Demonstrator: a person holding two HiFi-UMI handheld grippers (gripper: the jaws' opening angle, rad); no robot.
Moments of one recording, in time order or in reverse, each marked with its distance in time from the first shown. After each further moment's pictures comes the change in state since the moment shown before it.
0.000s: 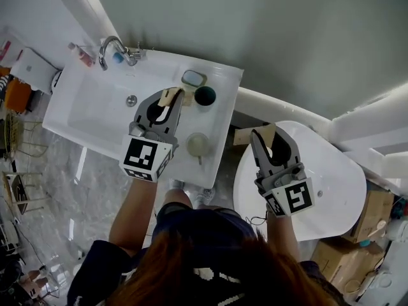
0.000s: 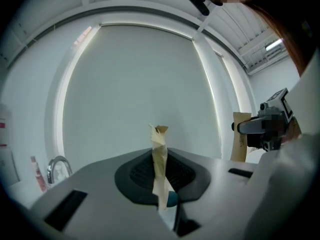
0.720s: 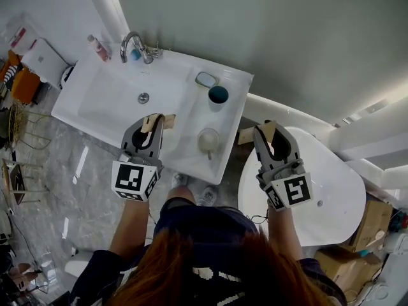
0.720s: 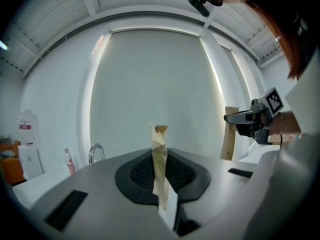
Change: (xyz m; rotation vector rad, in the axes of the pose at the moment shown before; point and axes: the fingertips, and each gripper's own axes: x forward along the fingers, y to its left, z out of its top) left arm -0.131 0.026 -0.035 -0.017 0.052 0.168; right arm 0.001 0.043 0.003 -0.046 -0.008 0.020
